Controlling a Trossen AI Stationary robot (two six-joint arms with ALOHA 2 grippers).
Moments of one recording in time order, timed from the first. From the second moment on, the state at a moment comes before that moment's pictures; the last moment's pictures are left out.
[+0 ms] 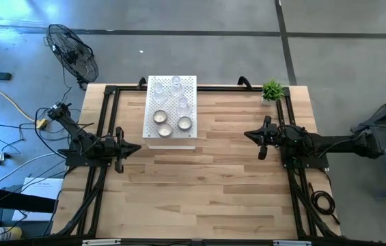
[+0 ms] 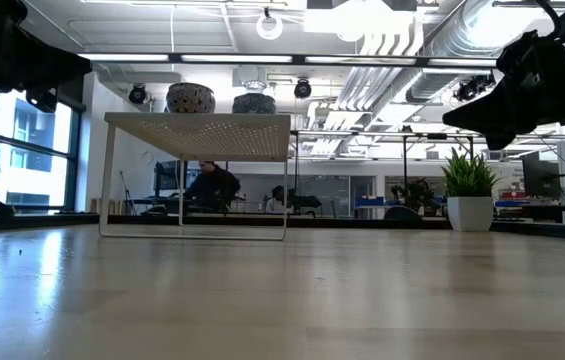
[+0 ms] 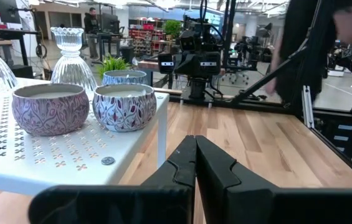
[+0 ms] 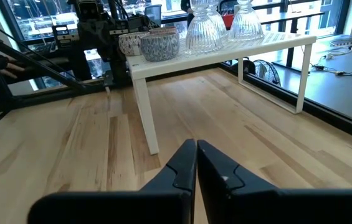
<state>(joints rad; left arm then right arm) -0.75 0.01 0.01 0.05 -0.90 -0.06 -0.08 0.27 0.01 0.16 0.16 0.16</state>
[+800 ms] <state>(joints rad) -0.75 0.01 0.01 0.05 -0.90 -0.06 -0.08 0.27 0.01 0.16 0.16 0.16</state>
